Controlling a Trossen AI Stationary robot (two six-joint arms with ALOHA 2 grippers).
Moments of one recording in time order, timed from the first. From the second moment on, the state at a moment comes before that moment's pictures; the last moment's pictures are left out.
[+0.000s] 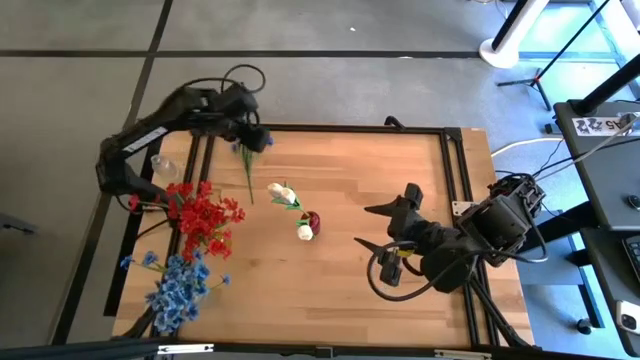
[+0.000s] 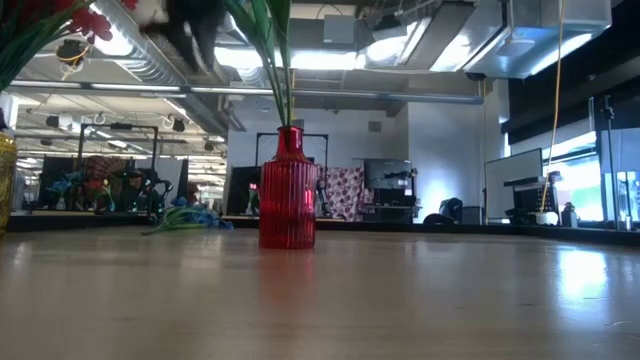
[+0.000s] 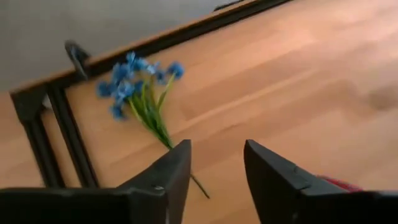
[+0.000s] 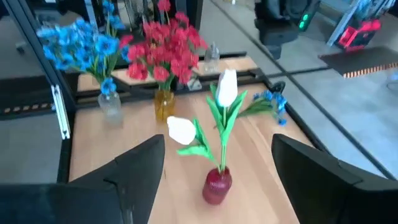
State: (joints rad) left arm 0.50 1.38 1.65 -1.42 -0.27 -0.64; right arm 0.64 1.78 2.36 -1.28 0.84 0.52
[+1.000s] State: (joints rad) left arm 0.91 1.82 1.10 -0.87 -0.16 -0.78; right arm 0.46 1.71 2.34 -1.56 0.70 0.54
